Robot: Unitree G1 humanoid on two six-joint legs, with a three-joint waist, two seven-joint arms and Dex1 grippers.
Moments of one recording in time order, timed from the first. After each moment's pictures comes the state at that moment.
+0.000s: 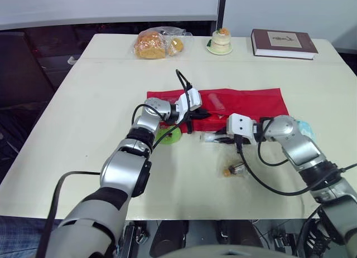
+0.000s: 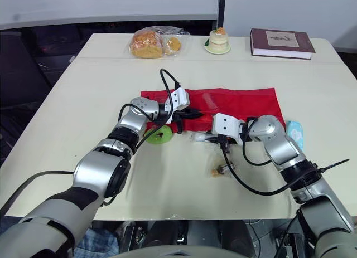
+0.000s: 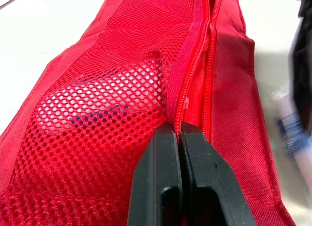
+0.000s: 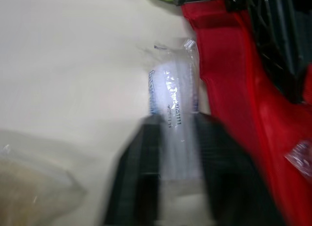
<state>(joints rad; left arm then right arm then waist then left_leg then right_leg) -1.06 0.25 -0.13 1.15 0.08 -0.31 -1.15 -0.59 -0.59 0.37 0.01 0.00 0.24 1.08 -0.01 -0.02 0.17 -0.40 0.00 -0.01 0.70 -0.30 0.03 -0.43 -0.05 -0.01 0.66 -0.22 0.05</state>
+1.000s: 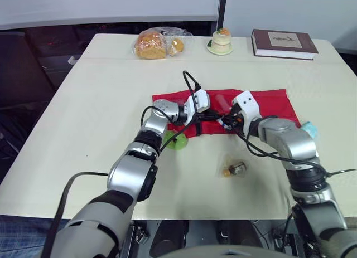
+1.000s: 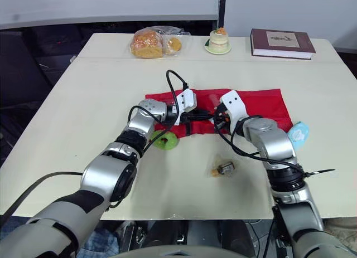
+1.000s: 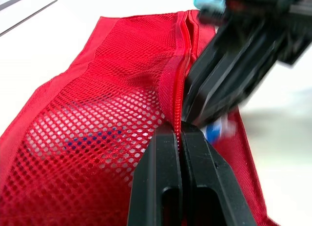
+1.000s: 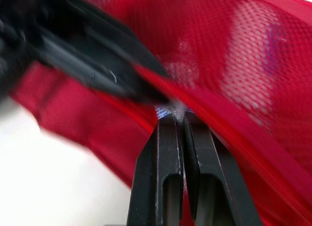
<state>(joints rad) -1.01 0.19 -0.12 1.06 0.03 -0.31 -1.19 -0.59 -0.26 0.09 -0.14 0.16 1.05 0.53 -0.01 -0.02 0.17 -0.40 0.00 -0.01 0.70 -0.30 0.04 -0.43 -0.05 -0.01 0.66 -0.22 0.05</state>
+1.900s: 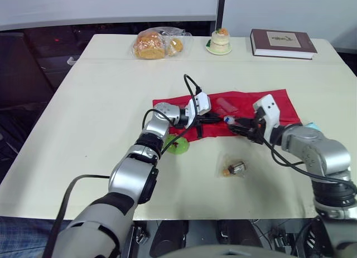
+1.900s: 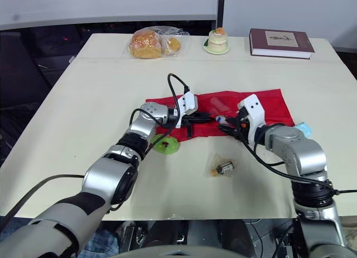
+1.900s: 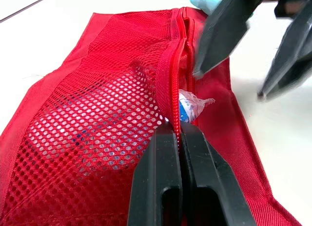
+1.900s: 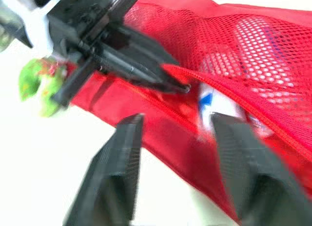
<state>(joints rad) -1.00 0.18 -0.13 1.06 0.03 -0.29 -1.18 -0.43 -0.50 -0.02 -0.30 0.40 0.97 0.70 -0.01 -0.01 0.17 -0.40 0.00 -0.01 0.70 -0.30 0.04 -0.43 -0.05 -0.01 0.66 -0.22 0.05</state>
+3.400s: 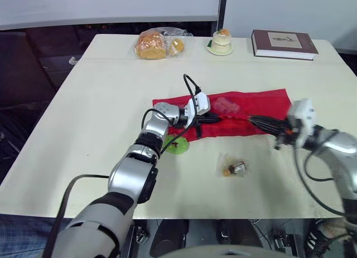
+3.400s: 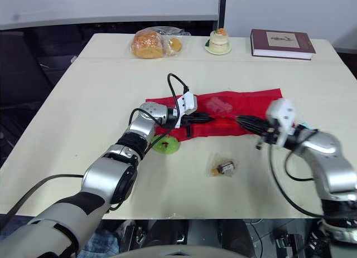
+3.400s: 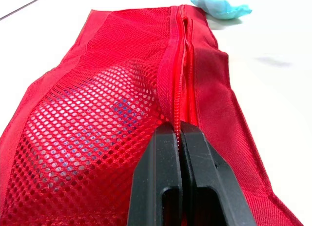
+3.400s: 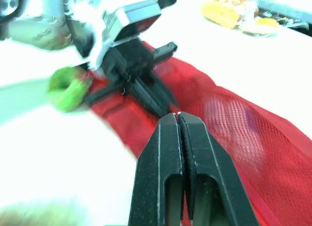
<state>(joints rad) -1.00 0.19 -0.13 1.06 0.03 -0.29 -1.20 -0.17 -0.69 -0.22 -0.31 0.54 0.42 0.98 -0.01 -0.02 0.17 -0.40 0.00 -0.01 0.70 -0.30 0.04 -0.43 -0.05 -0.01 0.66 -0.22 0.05</state>
